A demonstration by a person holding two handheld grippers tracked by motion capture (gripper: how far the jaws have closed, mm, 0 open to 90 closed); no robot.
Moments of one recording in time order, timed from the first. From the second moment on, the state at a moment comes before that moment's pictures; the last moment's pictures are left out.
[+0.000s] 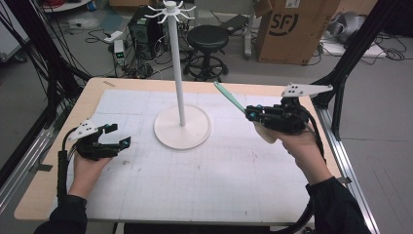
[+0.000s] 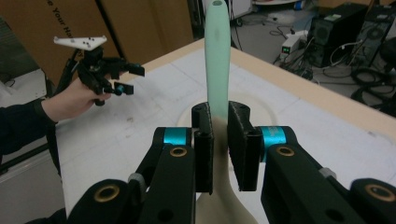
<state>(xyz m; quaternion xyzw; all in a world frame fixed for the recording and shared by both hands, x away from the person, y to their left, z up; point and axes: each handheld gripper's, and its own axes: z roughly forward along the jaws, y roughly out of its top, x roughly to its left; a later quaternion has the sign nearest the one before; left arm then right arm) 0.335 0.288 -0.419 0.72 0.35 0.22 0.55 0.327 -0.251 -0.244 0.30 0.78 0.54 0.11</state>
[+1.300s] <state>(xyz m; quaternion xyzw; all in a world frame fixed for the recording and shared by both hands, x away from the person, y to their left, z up) 0.336 0.287 -0.421 0.73 0.35 0.21 0.55 0.351 -0.188 -0.132 0.22 0.77 0.59 0.14</state>
